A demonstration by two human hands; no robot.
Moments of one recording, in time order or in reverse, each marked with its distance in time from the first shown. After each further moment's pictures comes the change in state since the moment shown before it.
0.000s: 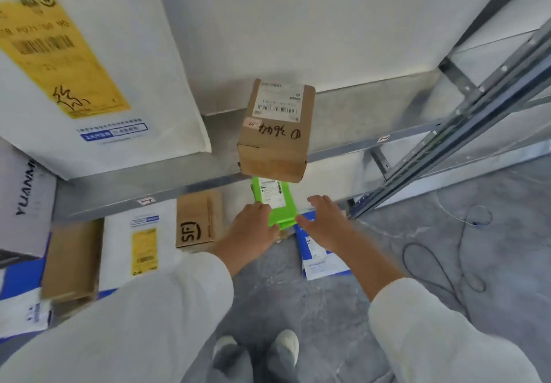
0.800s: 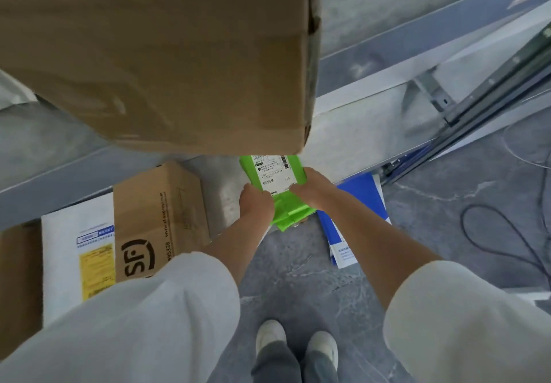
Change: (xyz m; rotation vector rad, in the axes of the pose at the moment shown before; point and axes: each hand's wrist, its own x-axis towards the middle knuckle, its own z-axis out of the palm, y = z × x) left_hand 0.197 -0.066 0.158 -0.574 0.124 -0.649; right_hand 0.234 0.087 0.151 0.350 -0.130 0.186
